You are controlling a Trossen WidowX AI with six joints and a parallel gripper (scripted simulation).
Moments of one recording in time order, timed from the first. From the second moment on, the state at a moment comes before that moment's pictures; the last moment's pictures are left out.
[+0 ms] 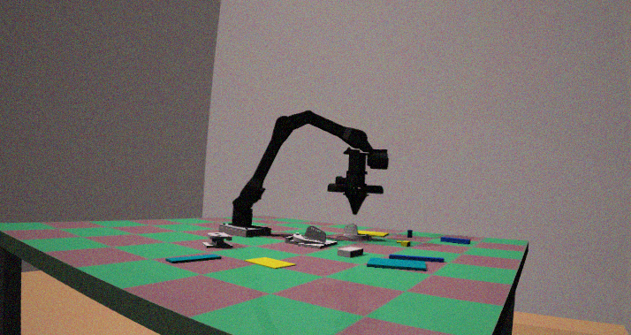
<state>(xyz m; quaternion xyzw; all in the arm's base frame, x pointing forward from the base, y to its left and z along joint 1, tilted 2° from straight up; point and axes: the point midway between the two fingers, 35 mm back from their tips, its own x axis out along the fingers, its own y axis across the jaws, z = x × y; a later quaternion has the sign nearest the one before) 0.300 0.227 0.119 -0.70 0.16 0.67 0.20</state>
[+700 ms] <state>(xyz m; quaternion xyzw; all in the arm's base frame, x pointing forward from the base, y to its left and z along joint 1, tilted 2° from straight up) 0.300 0.227 0.119 -0.70 0.16 0.67 0.20</state>
